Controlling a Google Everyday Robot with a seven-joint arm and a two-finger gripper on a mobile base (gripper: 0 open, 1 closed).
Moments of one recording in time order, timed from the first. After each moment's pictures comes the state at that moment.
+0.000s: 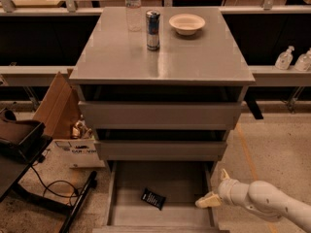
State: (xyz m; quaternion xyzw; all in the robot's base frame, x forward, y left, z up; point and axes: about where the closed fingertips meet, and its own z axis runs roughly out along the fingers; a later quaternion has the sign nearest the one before) arm 0.526 -0.233 0.370 -0.37 0.84 0.14 0.37
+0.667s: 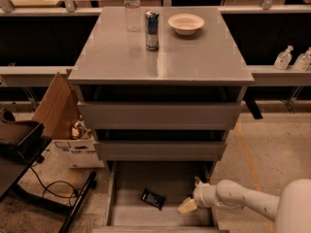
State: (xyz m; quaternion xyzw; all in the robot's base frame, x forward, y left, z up) arm 0.547 -0.163 0.240 -0.42 0.84 0.17 0.31
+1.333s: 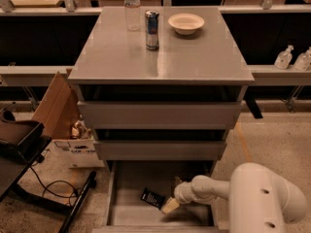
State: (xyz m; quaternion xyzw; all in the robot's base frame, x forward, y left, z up) arm 0.575 -0.077 0.161 -0.50 0.80 0.18 0.27
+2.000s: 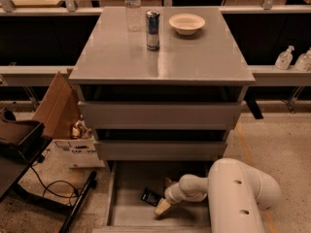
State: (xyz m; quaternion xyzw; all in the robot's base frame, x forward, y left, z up) arm 0.583 -0.036 0.126 -0.54 0.79 0.17 0.25
